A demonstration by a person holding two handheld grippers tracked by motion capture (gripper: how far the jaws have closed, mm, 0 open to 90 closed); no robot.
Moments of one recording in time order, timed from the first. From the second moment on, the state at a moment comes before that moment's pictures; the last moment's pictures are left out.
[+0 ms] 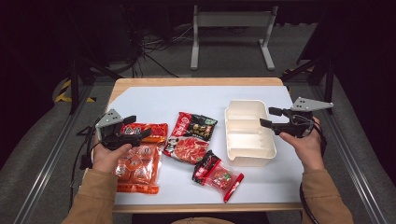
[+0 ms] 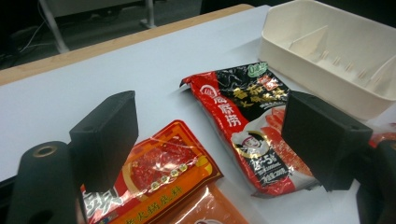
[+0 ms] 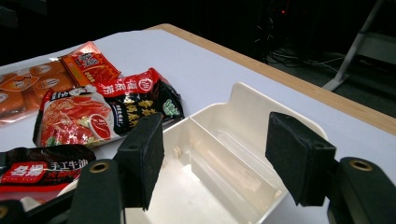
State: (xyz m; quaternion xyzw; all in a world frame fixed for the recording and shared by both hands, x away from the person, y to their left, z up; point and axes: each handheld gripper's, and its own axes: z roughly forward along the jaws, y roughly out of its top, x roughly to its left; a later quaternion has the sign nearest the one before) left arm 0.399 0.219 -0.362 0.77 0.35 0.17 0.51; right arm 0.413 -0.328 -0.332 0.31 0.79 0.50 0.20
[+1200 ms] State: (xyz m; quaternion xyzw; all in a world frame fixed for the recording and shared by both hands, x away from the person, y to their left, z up) left arm 0.471 0.141 -0.350 0.79 0.34 0.15 0.48; right arm 0.414 -0.336 -0.330 0.32 0.78 0.50 0.21
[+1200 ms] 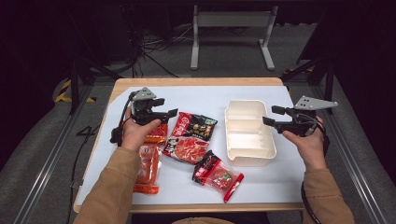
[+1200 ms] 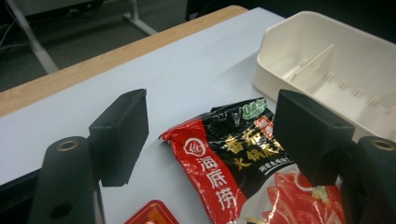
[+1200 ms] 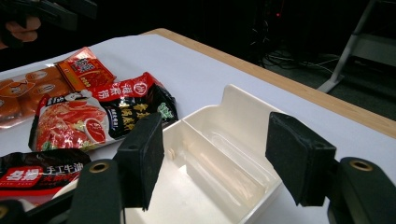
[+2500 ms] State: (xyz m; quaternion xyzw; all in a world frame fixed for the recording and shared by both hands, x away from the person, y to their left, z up) left arm 0.532 0.112 -0.427 0.81 0.42 0.03 0.40; right arm 0.408 -0.341 -0.337 0.33 0.78 0.49 0.21
